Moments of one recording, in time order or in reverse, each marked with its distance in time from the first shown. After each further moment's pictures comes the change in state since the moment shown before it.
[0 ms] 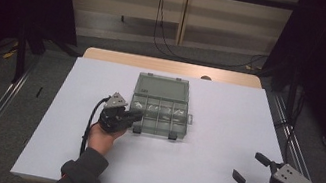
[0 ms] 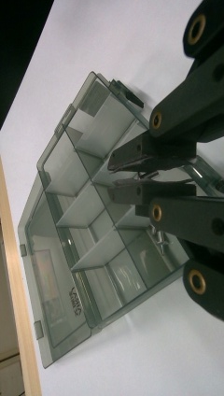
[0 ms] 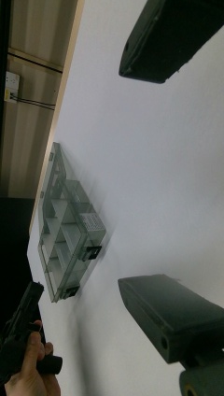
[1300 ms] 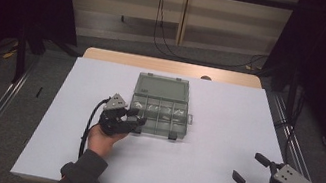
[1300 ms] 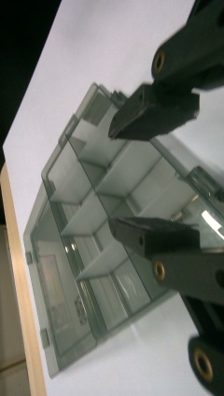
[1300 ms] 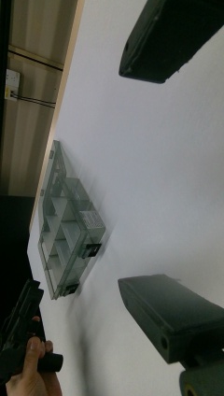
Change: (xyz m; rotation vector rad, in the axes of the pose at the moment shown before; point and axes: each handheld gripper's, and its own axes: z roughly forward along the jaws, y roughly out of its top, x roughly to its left) left arm -0.008 -0.001 -0.003 -0.026 -0.036 0.022; right arm 0.001 0.000 -0.001 0.001 0.007 -0.002
